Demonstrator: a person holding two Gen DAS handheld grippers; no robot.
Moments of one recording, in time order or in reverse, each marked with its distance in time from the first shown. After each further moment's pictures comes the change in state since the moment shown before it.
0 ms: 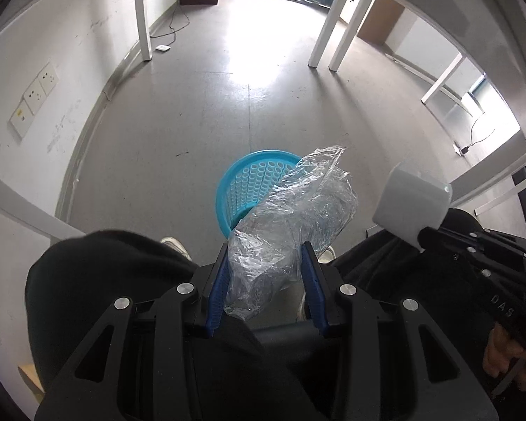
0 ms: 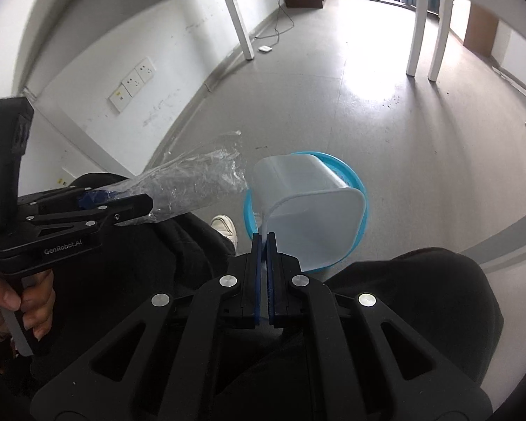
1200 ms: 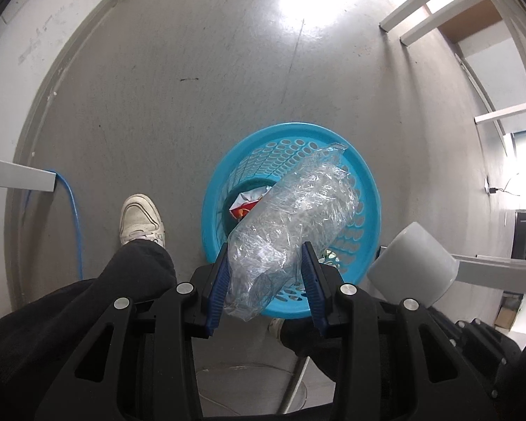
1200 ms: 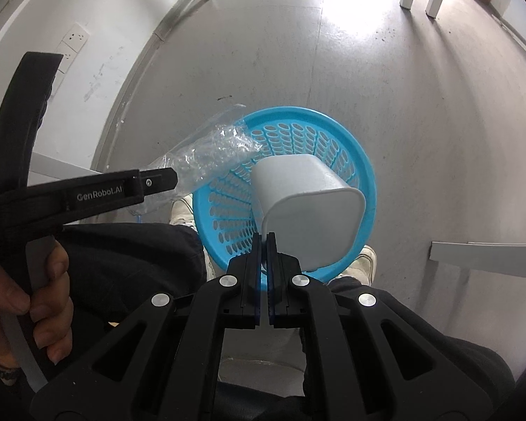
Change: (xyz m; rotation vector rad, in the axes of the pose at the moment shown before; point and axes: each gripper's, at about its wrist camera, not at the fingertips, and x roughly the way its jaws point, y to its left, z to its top) left arm 0.192 0.048 0.078 -0.325 0.314 -0.008; right arm 0.177 -0.051 0.065 0.117 0.293 -0.043
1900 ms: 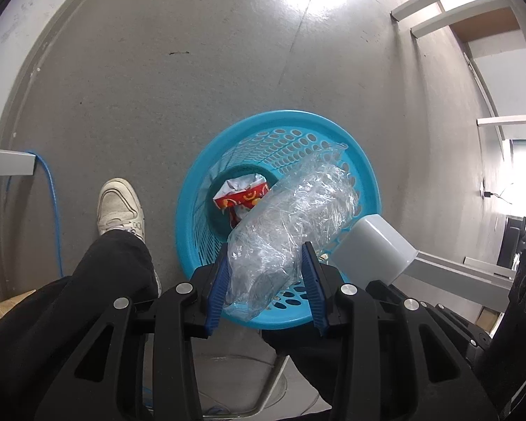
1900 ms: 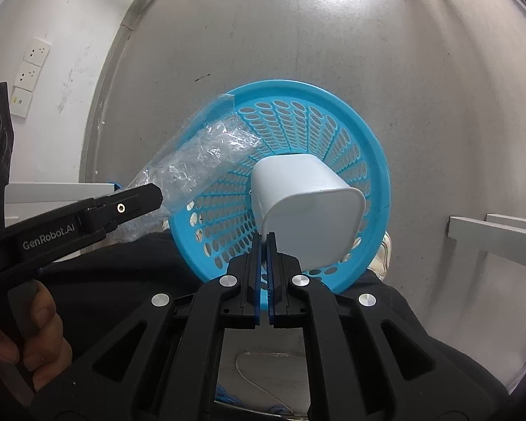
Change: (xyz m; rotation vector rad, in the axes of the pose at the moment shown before) left arm 0.039 -0.003 0.022 -0.055 0.105 -0.057; right arm 0.069 -0.036 0.036 0.136 0.133 0.040
